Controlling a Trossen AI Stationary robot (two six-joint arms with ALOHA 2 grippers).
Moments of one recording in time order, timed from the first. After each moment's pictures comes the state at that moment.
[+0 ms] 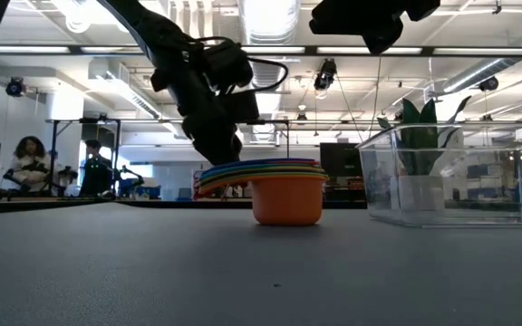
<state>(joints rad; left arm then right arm) 0.27 1.78 1.10 -0.33 0.20 0.23 0.49 1.49 0.89 0.16 0.46 0.16</state>
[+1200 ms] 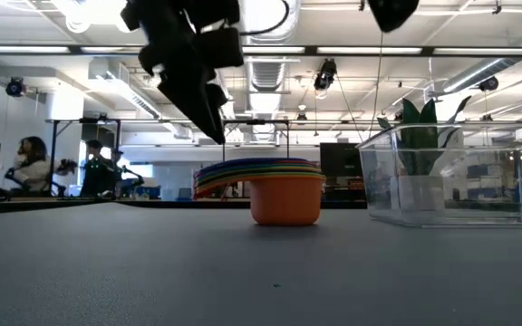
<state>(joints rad) 0.06 1.61 1.16 -0.62 0.08 0.11 0.55 1.47 0.92 0.13 0.47 0.18</state>
